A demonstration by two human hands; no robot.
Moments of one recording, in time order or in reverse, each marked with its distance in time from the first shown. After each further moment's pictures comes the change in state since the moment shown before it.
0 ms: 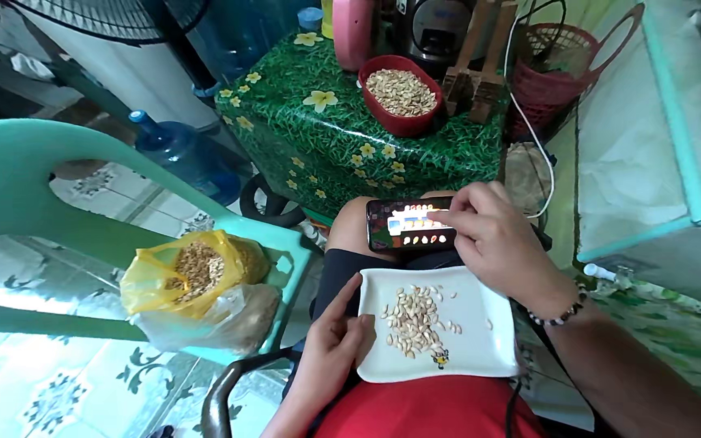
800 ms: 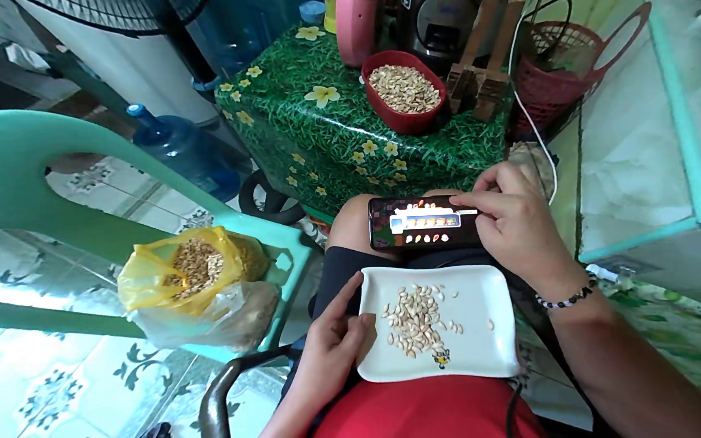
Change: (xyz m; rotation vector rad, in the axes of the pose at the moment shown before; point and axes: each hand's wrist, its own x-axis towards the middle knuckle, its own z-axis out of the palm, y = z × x) left_hand 0.000 -0.004 0.000 -0.007 -0.004 0.019; right_hand 0.005 0.022 -0.004 0.000 0.080 0.097
